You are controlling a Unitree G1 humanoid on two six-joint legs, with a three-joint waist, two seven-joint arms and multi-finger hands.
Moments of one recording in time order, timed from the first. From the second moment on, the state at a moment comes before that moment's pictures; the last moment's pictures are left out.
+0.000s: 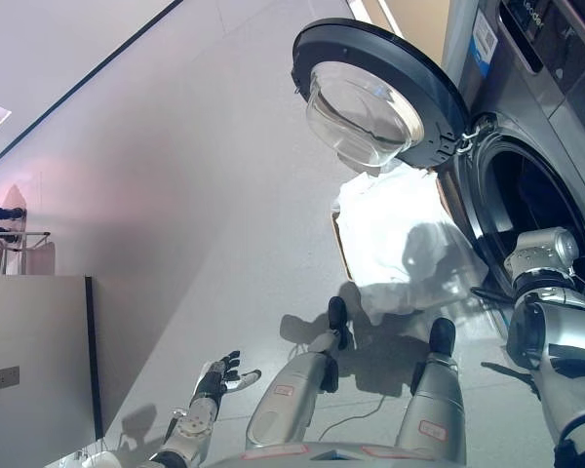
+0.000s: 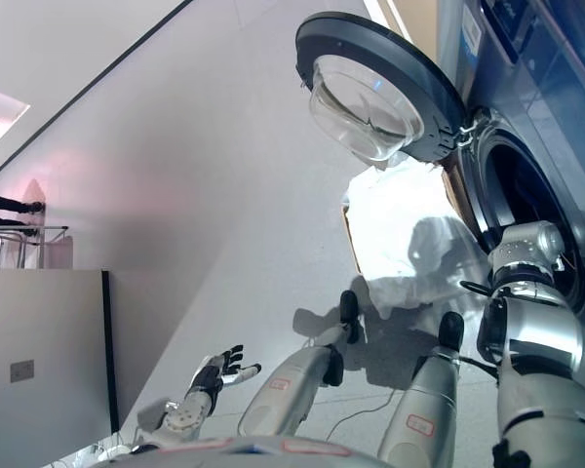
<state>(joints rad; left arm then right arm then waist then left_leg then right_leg) -0.06 0.19 -0.48 1.17 -0.31 -0.29 0.15 -0.88 -0.65 -0.23 1.29 0.99 -0.38 -0.44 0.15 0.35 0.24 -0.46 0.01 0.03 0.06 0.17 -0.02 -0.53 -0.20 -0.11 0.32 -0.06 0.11</state>
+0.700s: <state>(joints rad) -0.07 0.18 -0.45 1.17 -0.27 -0.24 0.11 -0.64 -0.44 -0.09 1.37 0.93 -0.25 -0.20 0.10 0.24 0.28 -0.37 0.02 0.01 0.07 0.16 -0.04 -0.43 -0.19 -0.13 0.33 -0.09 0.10</state>
